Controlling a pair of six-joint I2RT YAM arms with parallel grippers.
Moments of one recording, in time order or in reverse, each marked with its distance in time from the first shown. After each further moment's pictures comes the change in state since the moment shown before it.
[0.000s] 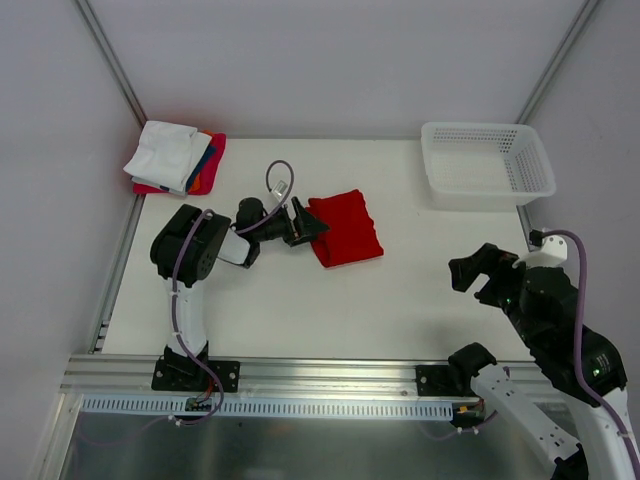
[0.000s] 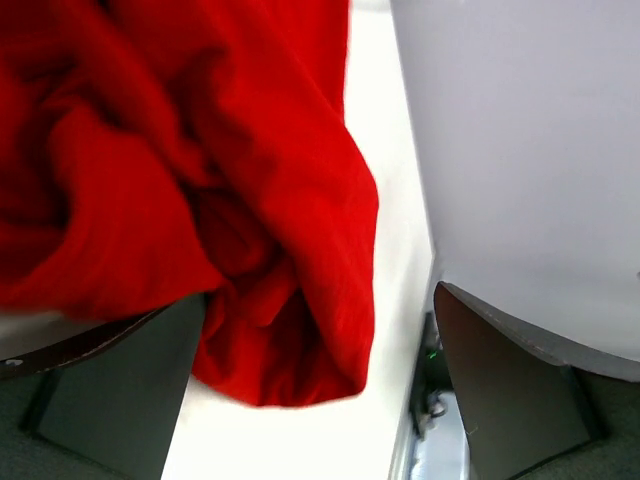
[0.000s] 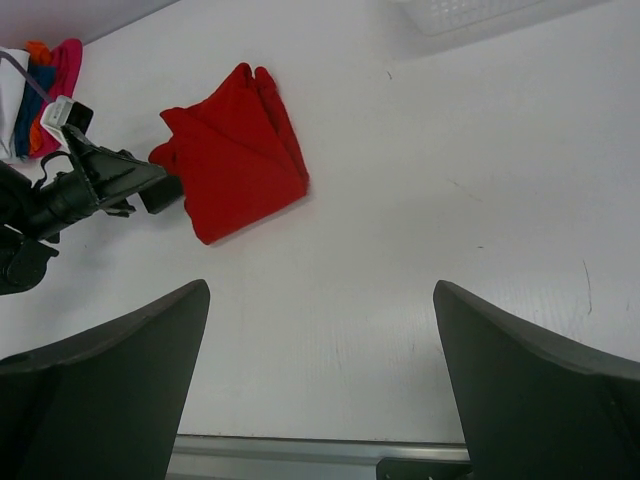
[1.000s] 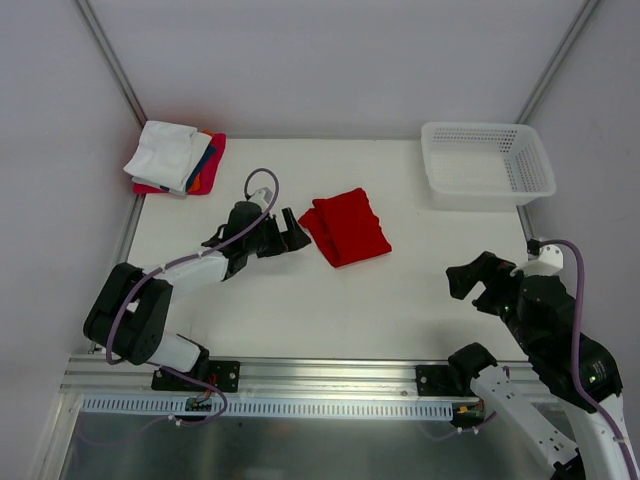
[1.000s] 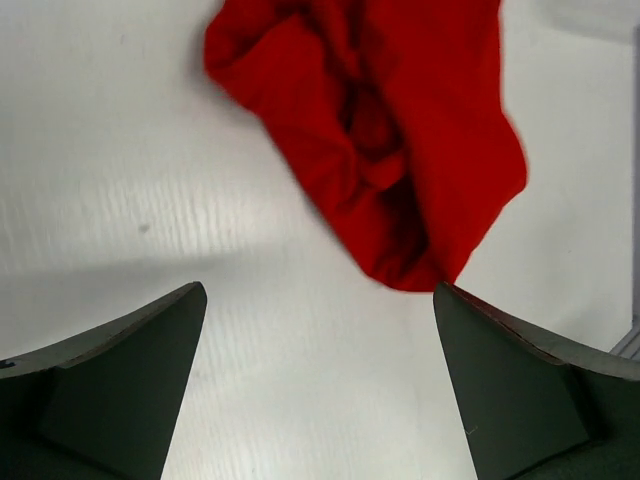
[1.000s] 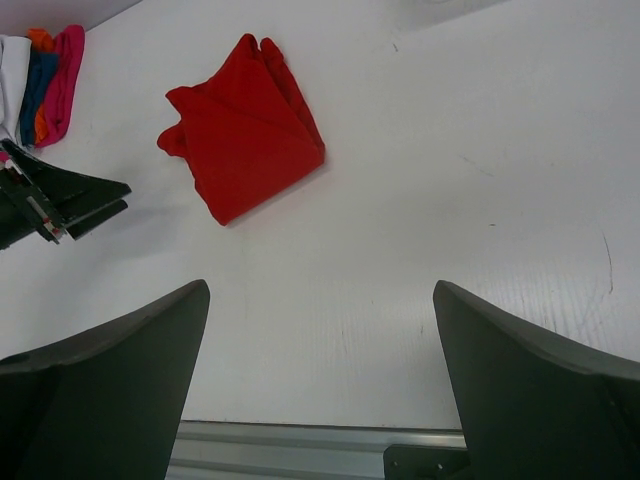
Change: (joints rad) left arm -0.110 -0.630 -0.093 -0.883 -0.551 0.395; right arm 0.000 -0.067 -0.065 -0.014 -0.026 0.047
